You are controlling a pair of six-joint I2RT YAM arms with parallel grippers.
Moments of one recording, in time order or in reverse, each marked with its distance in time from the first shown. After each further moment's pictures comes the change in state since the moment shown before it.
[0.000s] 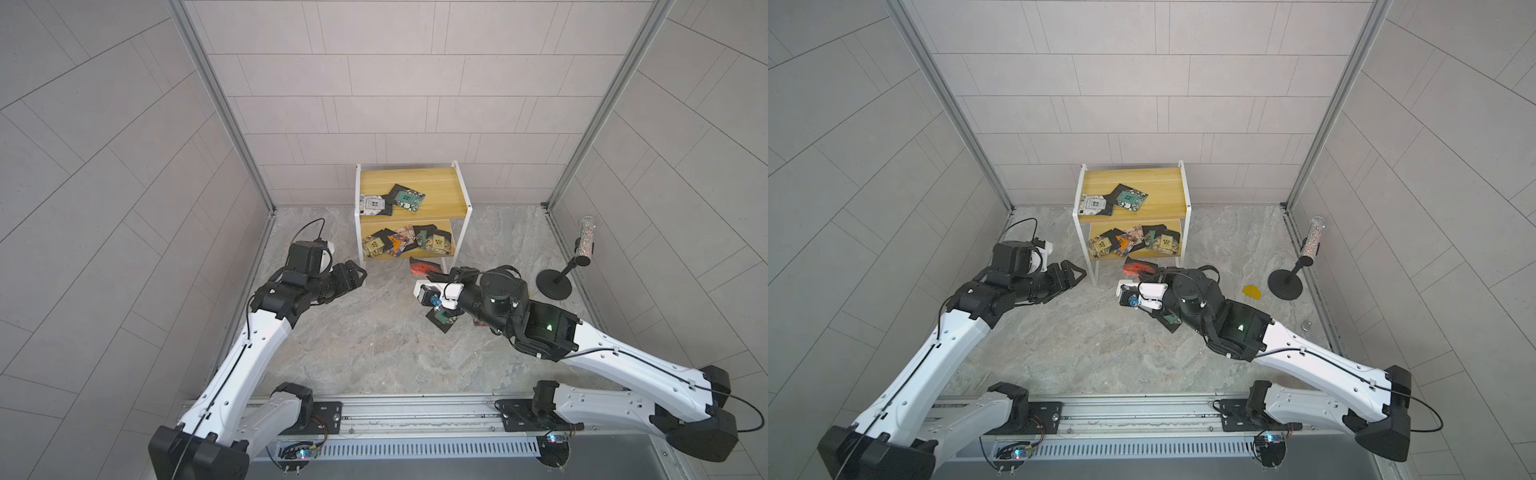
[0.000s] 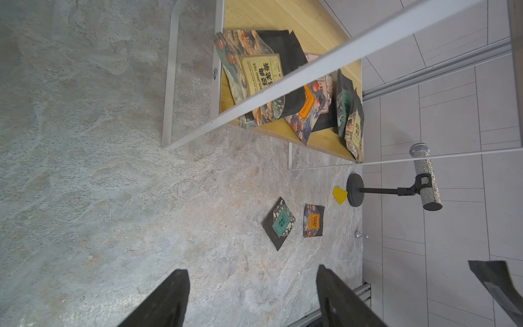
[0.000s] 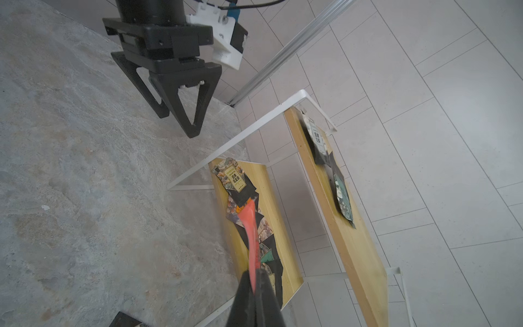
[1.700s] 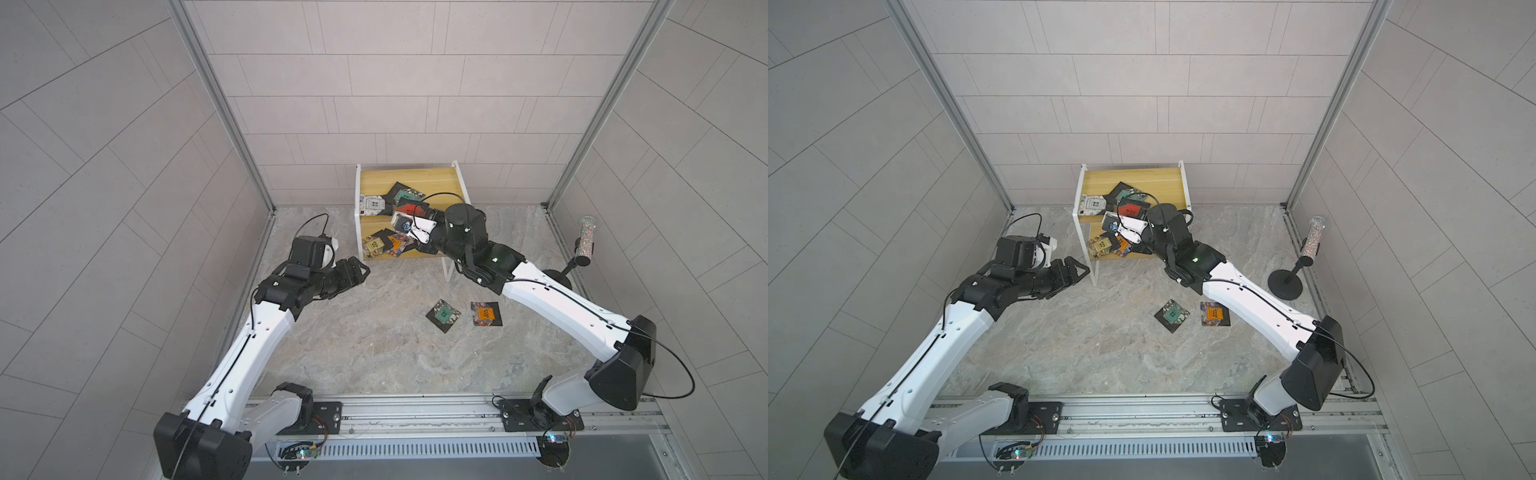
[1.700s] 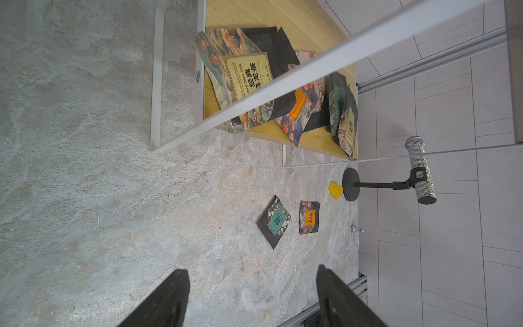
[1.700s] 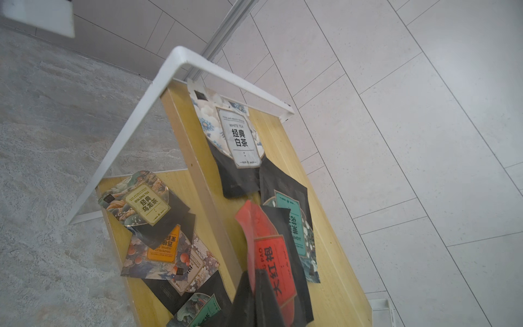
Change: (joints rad) left arm 0.000 0.055 0.039 0.009 0.037 0.018; right arm -0.291 0.464 0.417 0.094 -0.133 -0.011
